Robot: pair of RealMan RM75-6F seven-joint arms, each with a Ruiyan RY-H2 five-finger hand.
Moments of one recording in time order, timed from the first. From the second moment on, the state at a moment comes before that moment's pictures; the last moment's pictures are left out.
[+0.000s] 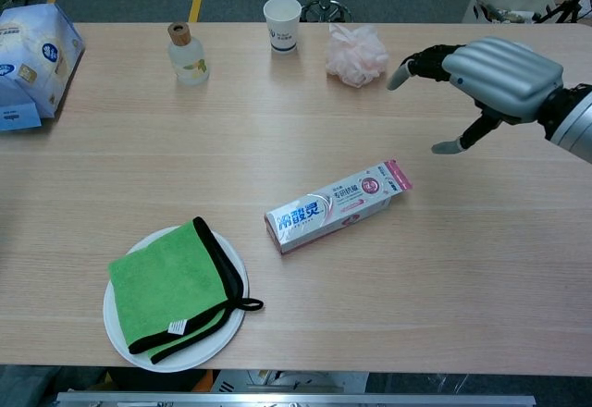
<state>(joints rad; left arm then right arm) -0.02 -1.17 -0.02 -1.60 1.46 1.52 0.05 0.57 -1.31 0.09 -1.50 -1.65 0.99 -0.03</state>
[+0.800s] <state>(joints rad) -0.01 -1.18 -0.02 -1.55 1.45 1.50 -0.02 0.82 -1.51 0.02 -1.36 -1.72 0.79 0.05</state>
